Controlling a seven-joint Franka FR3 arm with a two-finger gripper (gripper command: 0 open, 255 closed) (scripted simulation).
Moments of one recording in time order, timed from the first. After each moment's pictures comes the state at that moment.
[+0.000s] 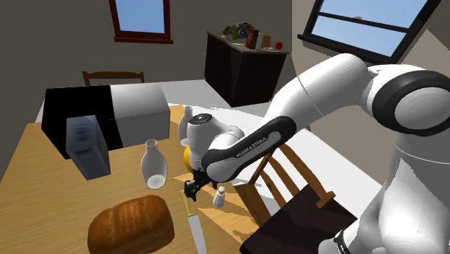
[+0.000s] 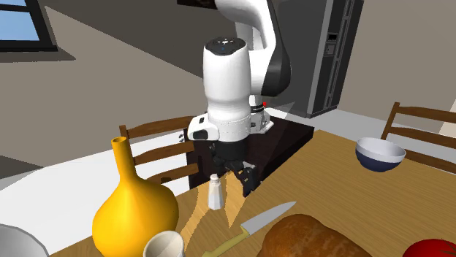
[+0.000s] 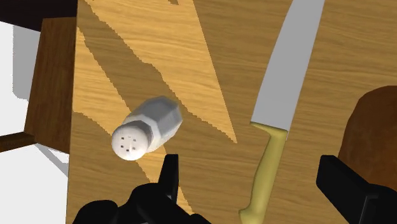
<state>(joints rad) 0.21 0.39 0.34 -2.12 -0.14 2.33 0.69</state>
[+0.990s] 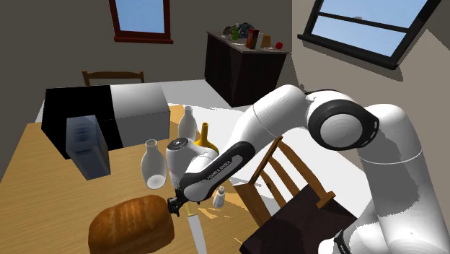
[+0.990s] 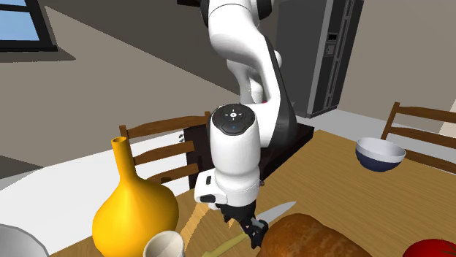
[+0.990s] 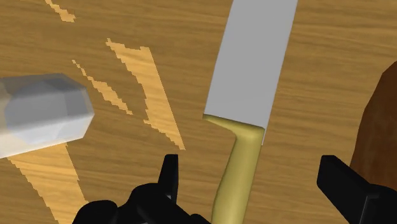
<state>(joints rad) 0.32 0.74 0.28 -1.84 -0.22 2.38 0.78</state>
